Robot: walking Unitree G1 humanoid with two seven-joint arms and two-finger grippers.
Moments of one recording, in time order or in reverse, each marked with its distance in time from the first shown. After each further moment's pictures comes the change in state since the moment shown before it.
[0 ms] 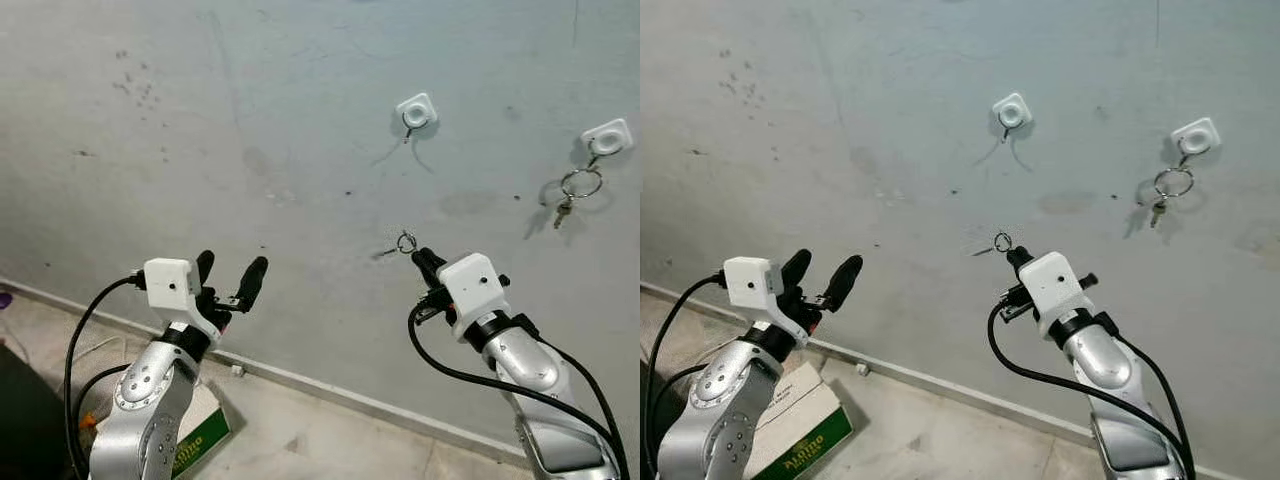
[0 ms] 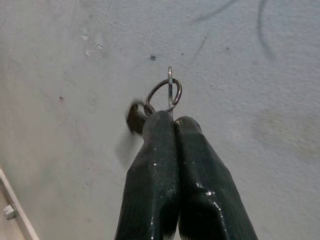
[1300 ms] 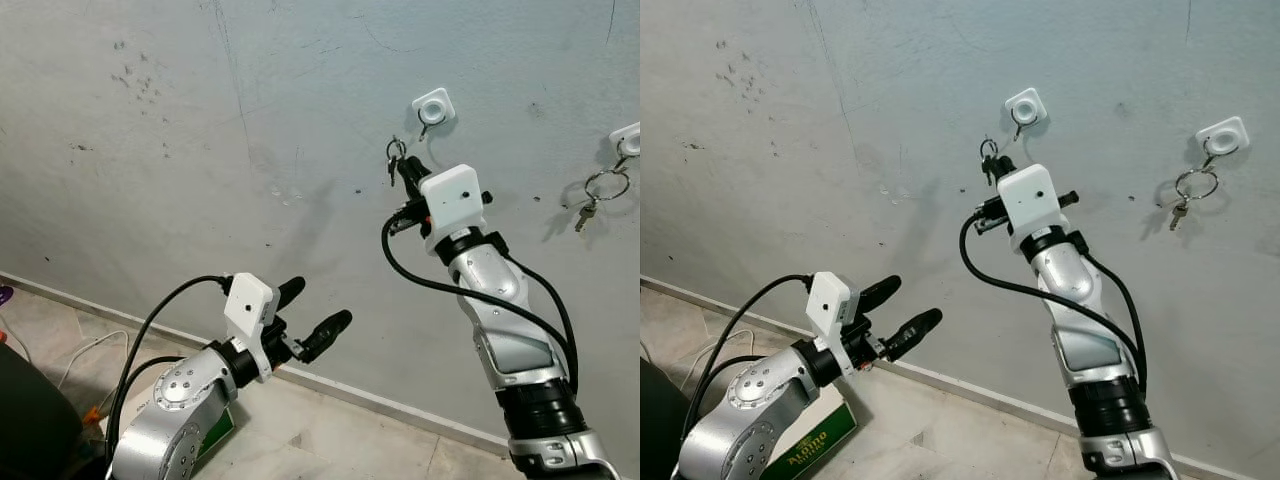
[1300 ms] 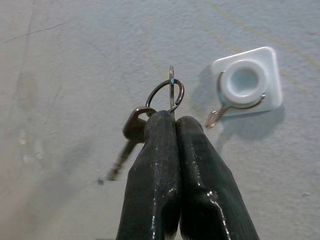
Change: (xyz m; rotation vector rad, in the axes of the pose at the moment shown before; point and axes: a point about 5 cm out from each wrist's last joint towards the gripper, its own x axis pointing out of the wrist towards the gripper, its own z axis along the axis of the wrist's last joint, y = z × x) left arm -0.002 -0.058 -0.018 0.056 0.183 -0.508; right arm 0.068 -0.026 0.063 -0.026 -0.247 -0.169
